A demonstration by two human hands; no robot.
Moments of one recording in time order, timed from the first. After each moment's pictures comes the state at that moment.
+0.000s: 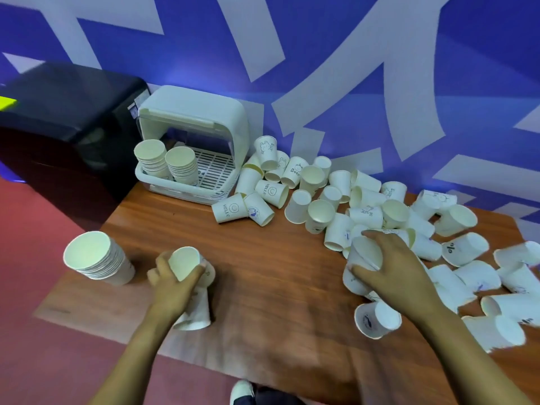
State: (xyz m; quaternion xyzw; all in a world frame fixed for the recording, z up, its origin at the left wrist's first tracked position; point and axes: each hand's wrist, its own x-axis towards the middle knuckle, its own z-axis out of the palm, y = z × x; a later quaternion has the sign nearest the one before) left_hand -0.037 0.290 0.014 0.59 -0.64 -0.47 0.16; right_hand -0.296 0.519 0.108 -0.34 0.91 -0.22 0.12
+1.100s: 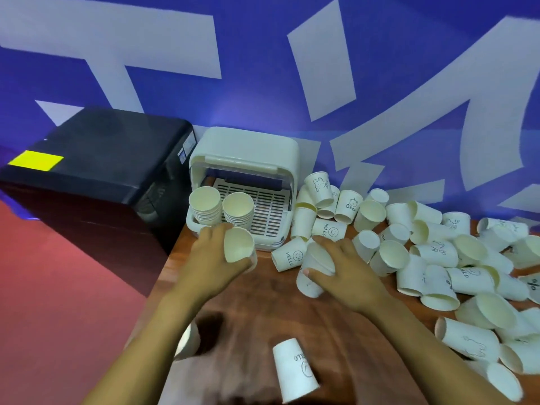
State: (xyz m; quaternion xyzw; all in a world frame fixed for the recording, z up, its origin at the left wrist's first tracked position) left_hand -0.051 0.095 0.082 0.37 -0.86 -0.35 0.10; right_hand -0.225 0.287 0.080 -0.39 0.87 -0.21 0.22
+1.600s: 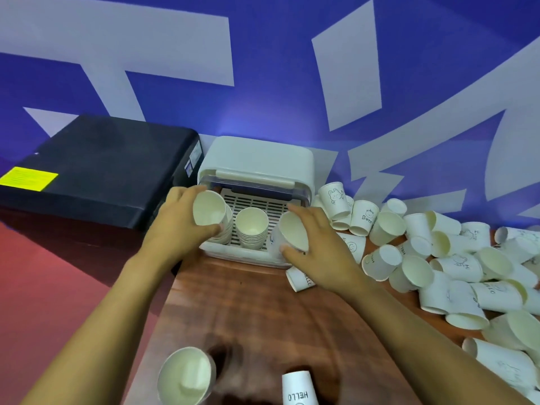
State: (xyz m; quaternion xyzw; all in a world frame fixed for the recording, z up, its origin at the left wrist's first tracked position) left_hand -0.063 -0.027 0.114 0.39 -0.87 -0.29 0.13; right_hand -0.222 0.173 0.092 -0.47 0.82 -0.31 0.11
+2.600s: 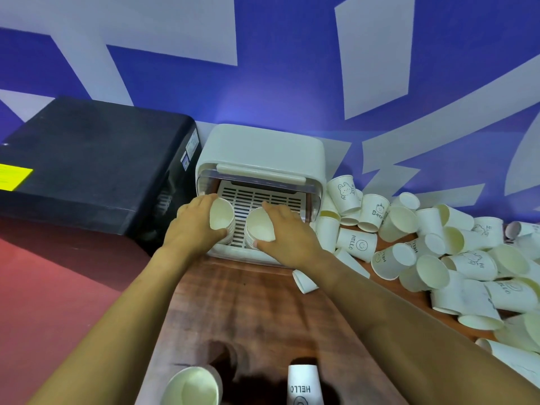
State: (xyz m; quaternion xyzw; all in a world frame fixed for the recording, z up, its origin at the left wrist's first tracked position) left_hand -0.098 -0.064 0.048 0.39 -0.88 -0.26 0.01; right_hand -0.231 0.085 0.039 -0.48 0.85 -0.13 0.16
